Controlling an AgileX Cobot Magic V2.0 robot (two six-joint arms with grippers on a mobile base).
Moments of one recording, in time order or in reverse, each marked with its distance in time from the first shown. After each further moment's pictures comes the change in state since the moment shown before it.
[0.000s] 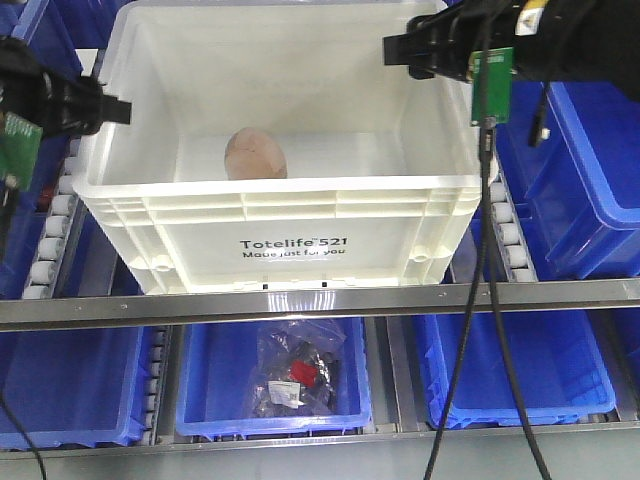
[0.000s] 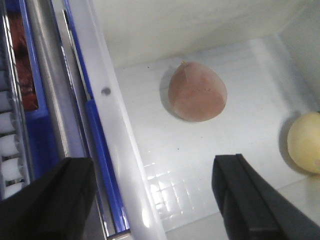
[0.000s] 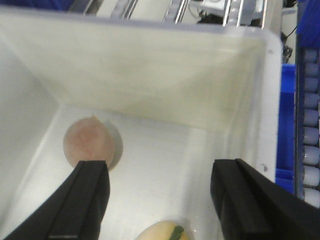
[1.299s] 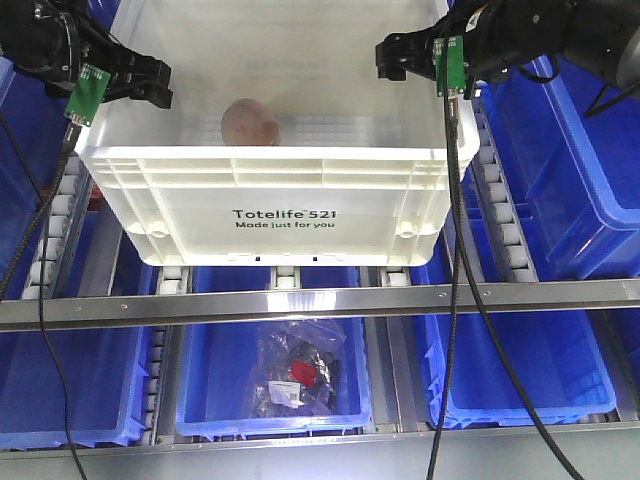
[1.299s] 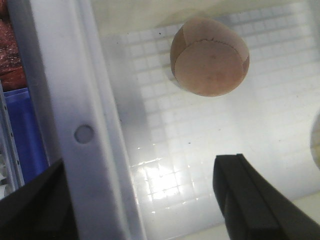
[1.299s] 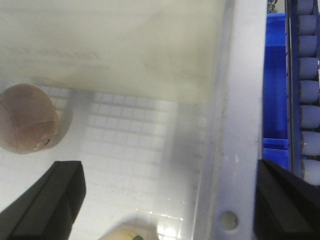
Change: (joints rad) left arm 0.012 0.509 -0.514 0.043 0.227 -0.062; right arm -0.127 0.419 -0.332 0.130 0.097 -0.109
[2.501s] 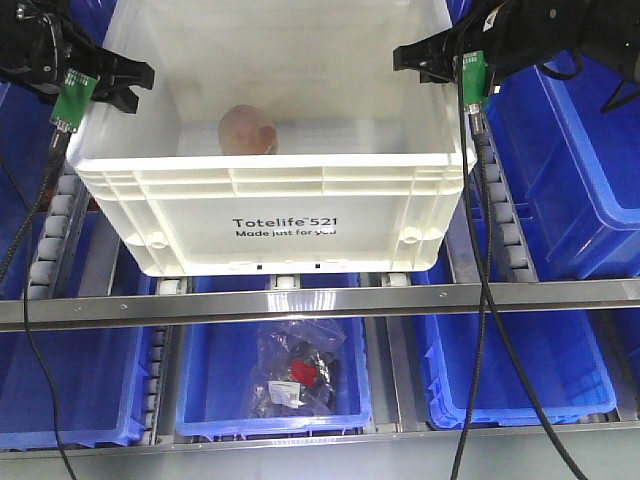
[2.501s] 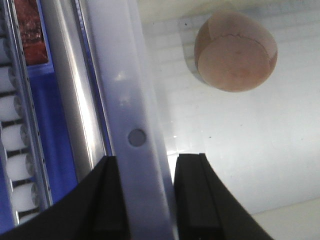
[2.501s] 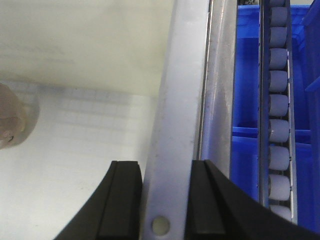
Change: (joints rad) left arm 0.011 -0.018 0.009 0.057 0.055 -0.073; right arm -0.017 0.000 0.003 -0.053 0.052 0.000
